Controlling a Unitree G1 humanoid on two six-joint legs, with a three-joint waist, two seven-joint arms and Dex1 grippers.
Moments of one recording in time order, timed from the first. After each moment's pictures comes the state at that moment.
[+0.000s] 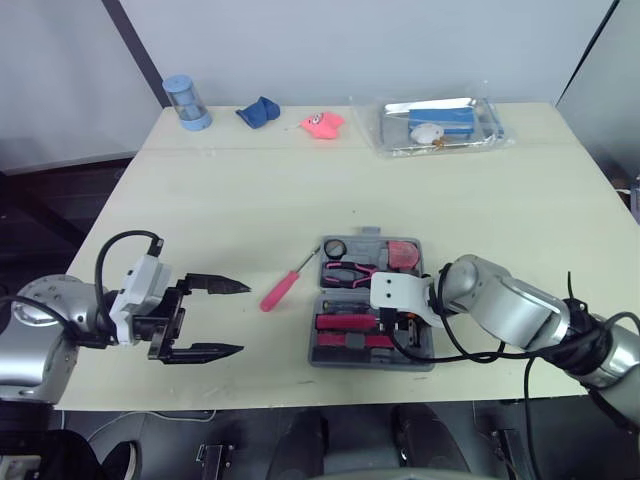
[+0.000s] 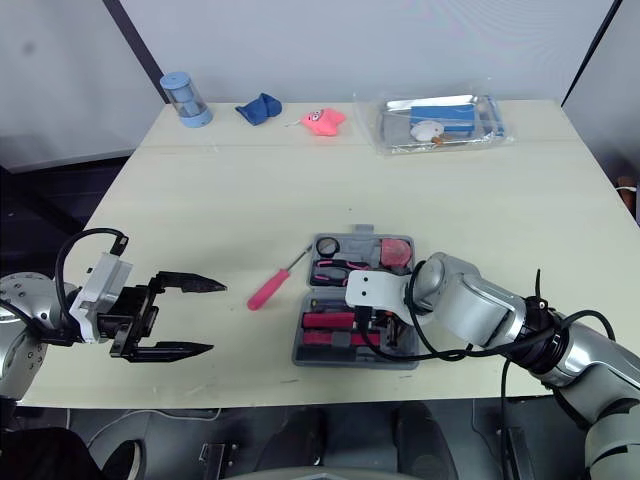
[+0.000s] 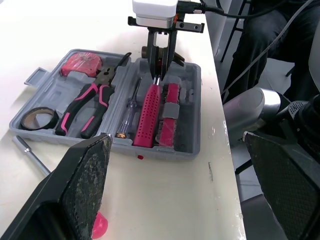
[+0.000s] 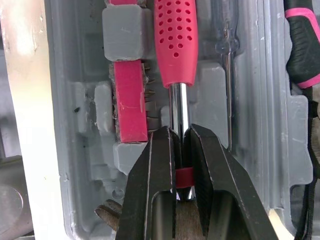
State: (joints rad) left arm -0.04 1.04 0.19 -0.01 -0.66 0.04 -1.57; right arm -0.81 -0.69 0.85 -0.41 0.12 1.13 0.90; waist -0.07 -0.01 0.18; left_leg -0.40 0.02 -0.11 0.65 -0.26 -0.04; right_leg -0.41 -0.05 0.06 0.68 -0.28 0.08
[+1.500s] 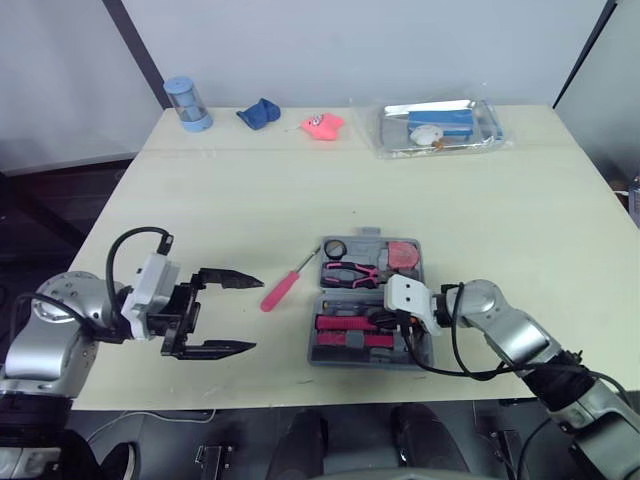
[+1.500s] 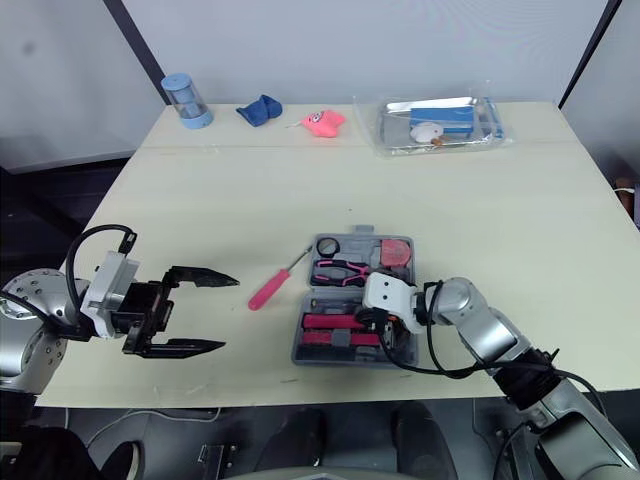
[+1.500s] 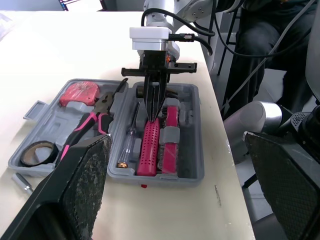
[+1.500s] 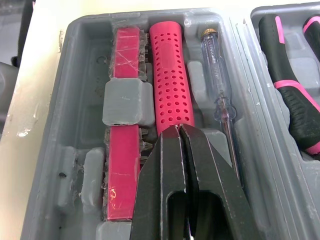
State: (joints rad) left arm -0.09 0.99 0.15 -0.02 -0.69 0.00 -1.57; right arm -0.43 -0.52 0.51 -0.04 0.09 0.36 0.98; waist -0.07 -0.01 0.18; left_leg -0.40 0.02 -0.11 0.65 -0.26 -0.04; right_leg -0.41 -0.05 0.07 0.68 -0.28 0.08
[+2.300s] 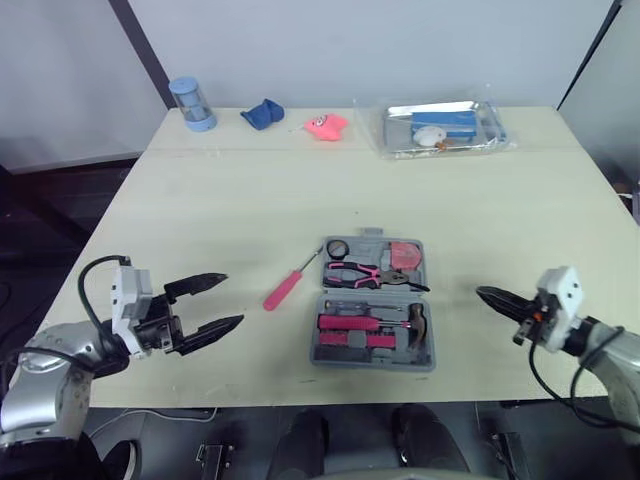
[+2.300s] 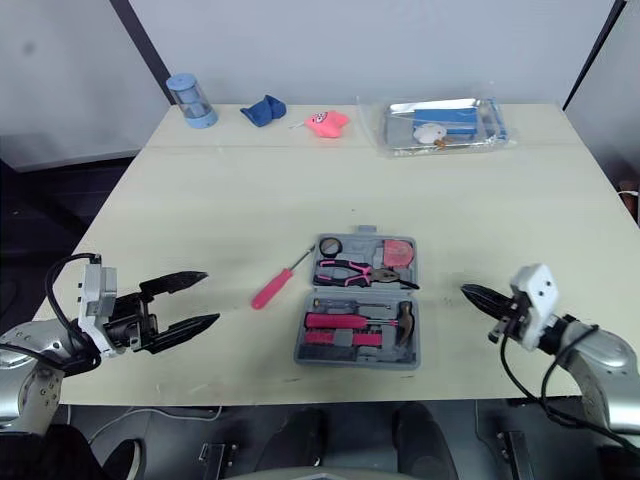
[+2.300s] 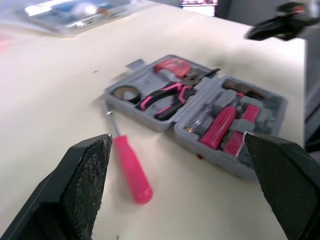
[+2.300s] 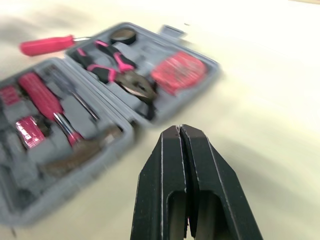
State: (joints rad) left arm 0.10 0.79 0.36 0.06 -0.64 0.07 -1.28; right arm 0.13 -0.59 -0.29 -0.16 0.44 0.24 0.93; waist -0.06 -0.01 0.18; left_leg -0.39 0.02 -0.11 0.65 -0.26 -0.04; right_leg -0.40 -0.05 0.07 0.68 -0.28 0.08
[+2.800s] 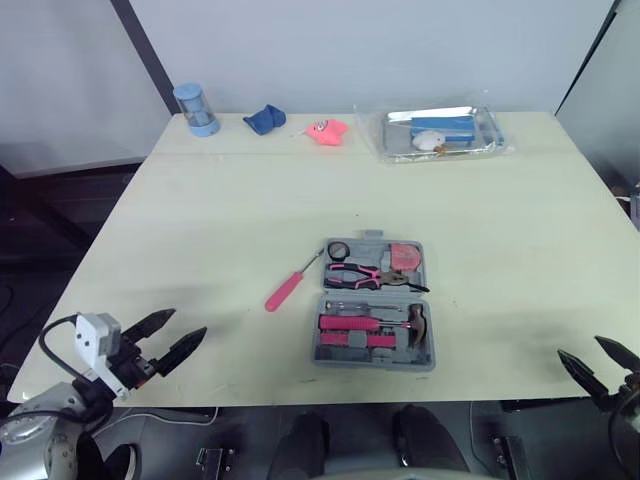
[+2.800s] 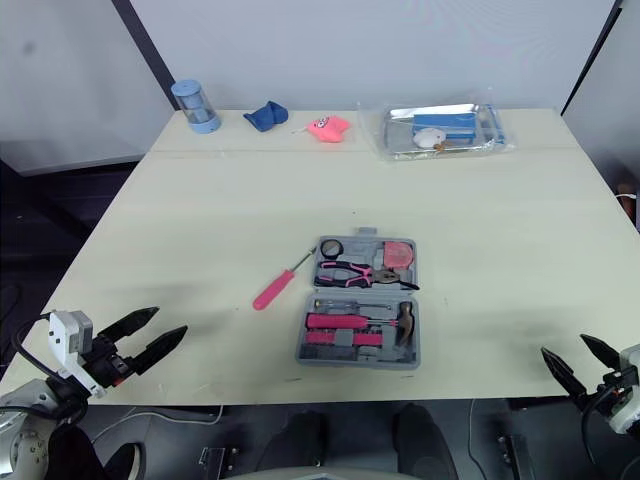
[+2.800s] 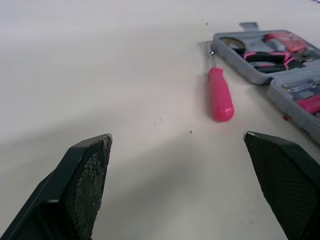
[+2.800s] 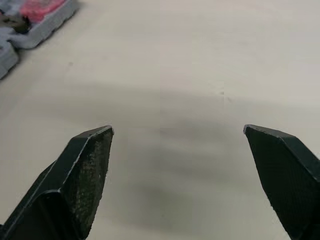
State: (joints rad) left arm 0.26 0.65 0.48 0.21 -0.58 0.05 -1.09; right arm 0.44 -0.52 -0.58 0.04 0.50 0.03 0.91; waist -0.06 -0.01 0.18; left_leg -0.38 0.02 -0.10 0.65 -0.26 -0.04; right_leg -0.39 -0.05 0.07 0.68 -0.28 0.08
